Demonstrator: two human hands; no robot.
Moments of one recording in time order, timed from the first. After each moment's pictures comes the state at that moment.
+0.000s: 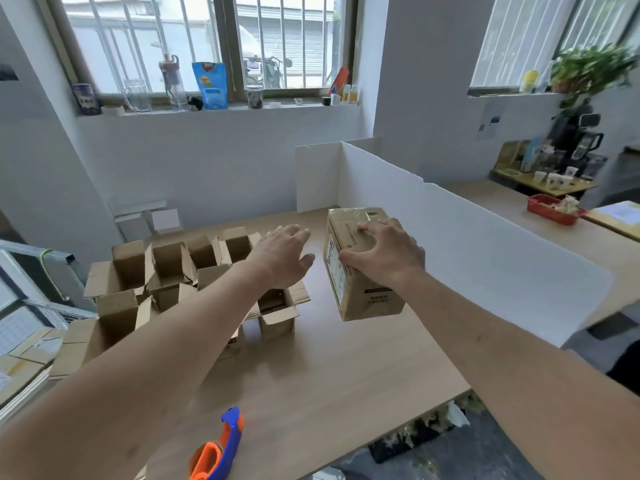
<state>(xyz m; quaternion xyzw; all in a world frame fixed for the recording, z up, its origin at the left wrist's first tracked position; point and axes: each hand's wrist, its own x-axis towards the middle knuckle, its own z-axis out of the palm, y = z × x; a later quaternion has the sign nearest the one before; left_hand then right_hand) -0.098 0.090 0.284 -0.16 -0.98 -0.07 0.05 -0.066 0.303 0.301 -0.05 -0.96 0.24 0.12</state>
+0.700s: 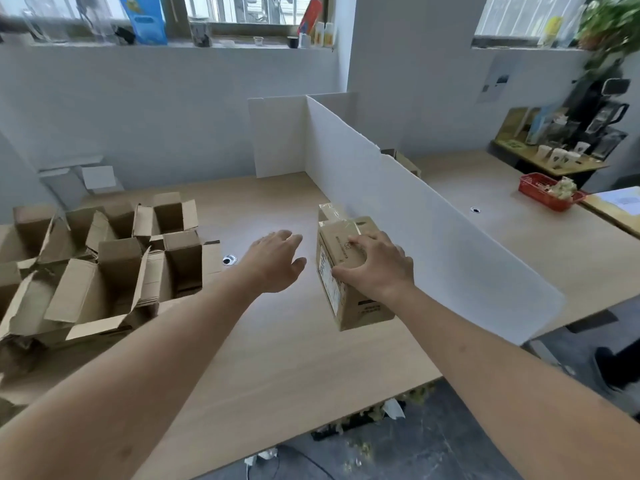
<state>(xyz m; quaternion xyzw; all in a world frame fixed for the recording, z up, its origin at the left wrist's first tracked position) -0.201 0.322 0.197 -0.13 -0.99 -0.07 -0.01 -0.174 0.541 0.211 -0.01 -0.97 0.23 0.04</state>
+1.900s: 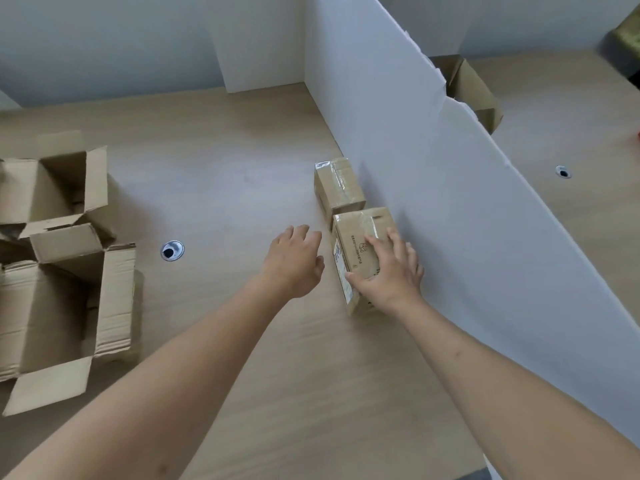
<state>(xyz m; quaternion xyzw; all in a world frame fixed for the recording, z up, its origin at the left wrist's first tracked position) -0.495 0.407 0.003 -0.07 -0.98 -0.11 -0.14 -0.485 0.613 -0.019 -0.04 -0.97 0.22 -0.11</state>
